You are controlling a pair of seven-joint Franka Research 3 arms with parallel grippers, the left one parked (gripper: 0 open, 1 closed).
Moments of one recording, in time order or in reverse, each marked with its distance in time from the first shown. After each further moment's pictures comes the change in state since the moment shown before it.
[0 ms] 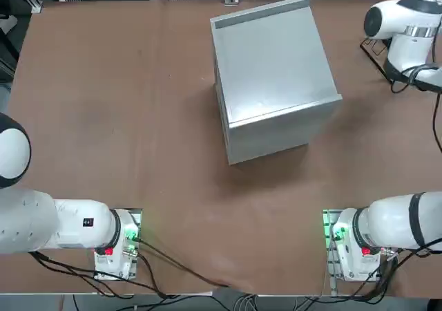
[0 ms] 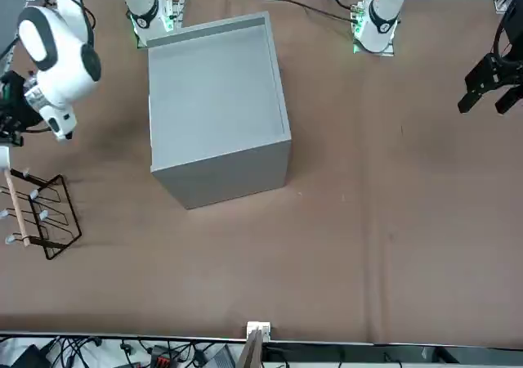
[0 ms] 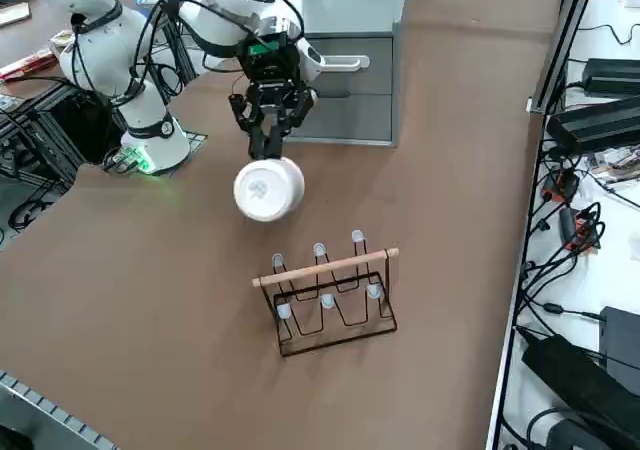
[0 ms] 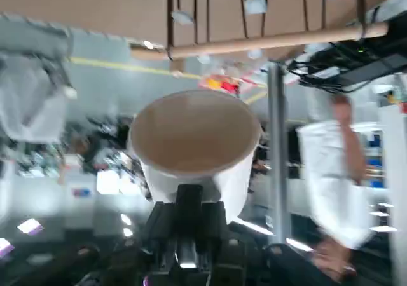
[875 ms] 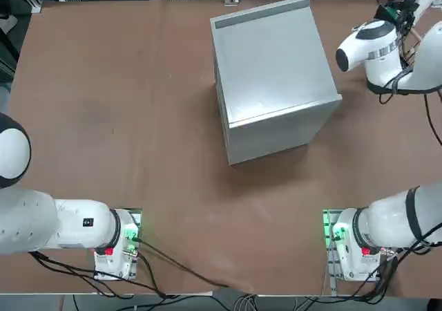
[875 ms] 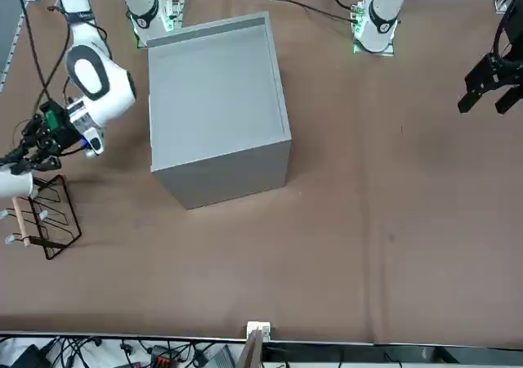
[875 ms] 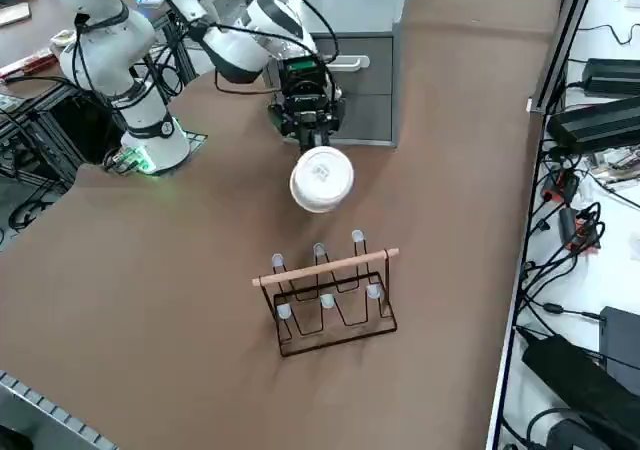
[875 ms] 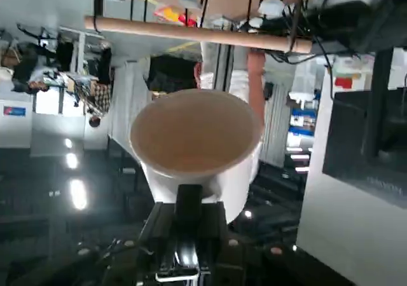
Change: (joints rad) arm -0.001 0.193 0.109 -0.008 -0.317 -0.193 0.195
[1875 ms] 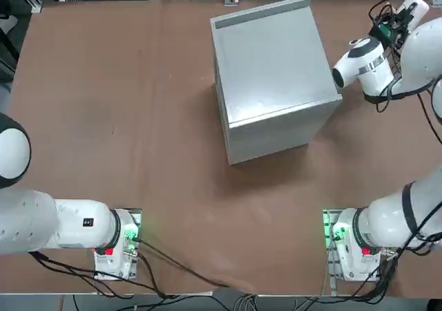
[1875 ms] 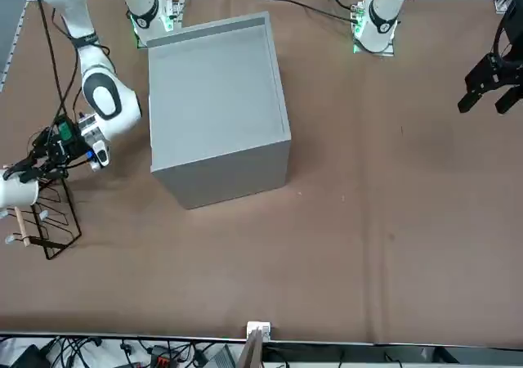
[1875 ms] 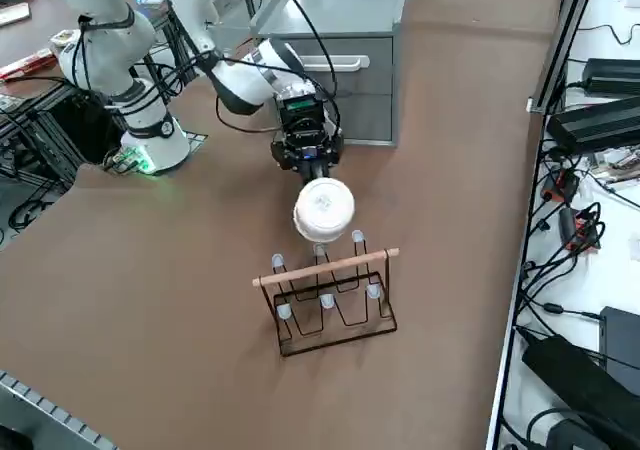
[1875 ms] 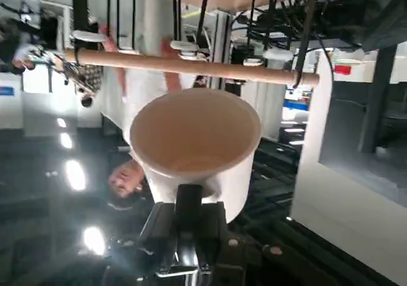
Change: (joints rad) arm -0.044 0.165 -0.001 0.001 -0.163 -0.116 0.183
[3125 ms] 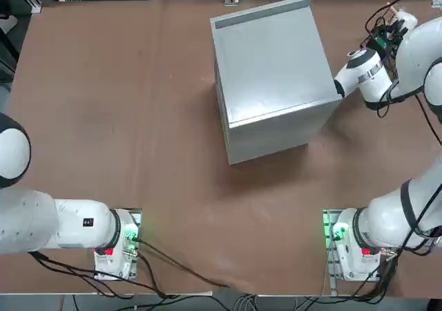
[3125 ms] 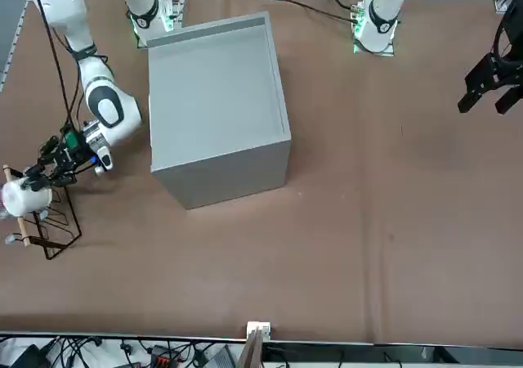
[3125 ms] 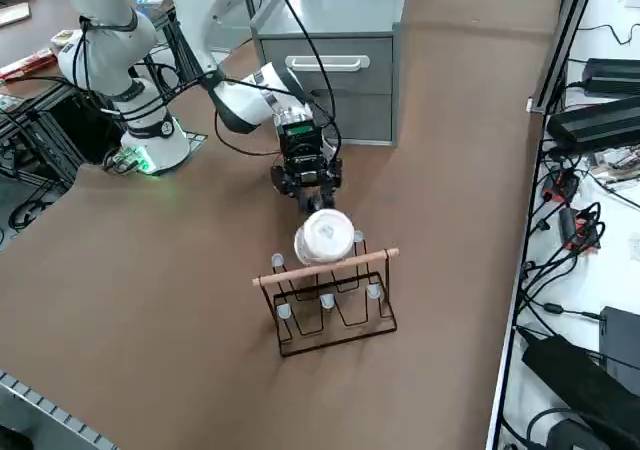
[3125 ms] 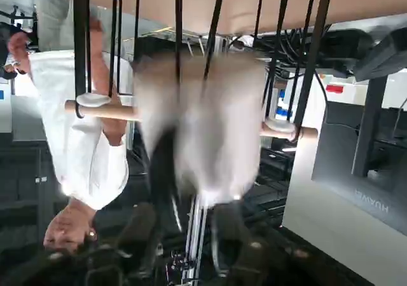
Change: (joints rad) arm -0.026 0.088 0.001 0.013 -0.039 -0.006 0.063
